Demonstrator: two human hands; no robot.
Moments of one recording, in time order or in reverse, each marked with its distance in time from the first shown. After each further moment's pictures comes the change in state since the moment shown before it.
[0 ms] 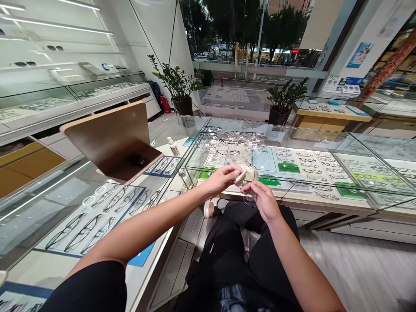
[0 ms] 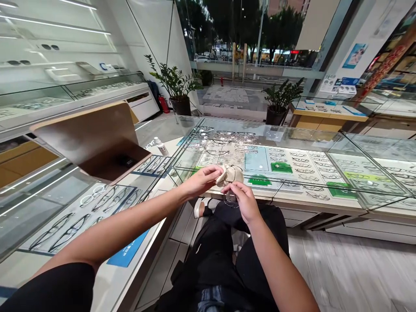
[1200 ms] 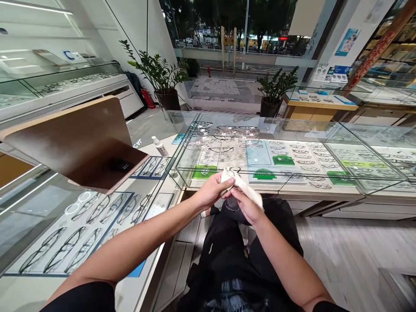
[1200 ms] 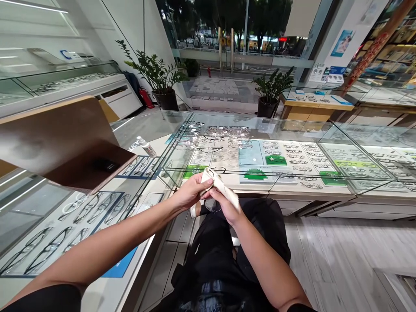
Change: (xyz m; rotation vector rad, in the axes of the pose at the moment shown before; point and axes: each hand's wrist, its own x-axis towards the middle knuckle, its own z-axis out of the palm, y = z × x) left_hand -0.023 -0.009 0.002 0.045 -0.010 -0.107; right_hand 0.006 0.036 0.034 0.053 -0.062 0.060
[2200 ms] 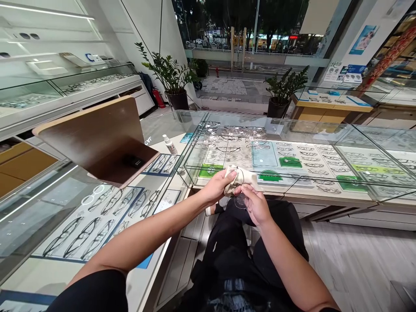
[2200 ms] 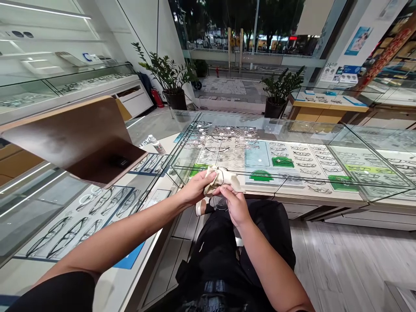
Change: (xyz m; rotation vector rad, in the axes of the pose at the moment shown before) left_hand 0.000 0.005 -0.001 -0.047 0.012 0.050; right_hand -0.002 -0.005 0.003 0.077 0.141 -0.008
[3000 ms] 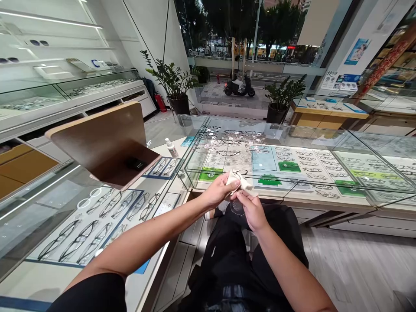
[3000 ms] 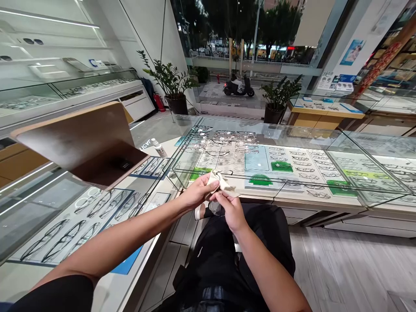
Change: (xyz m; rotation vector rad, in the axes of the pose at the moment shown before) left_hand -0.005 0.003 0.002 0.063 -0.052 0.030; right_hand -0.003 0.014 0.002 -0.084 -0.049 -0.066
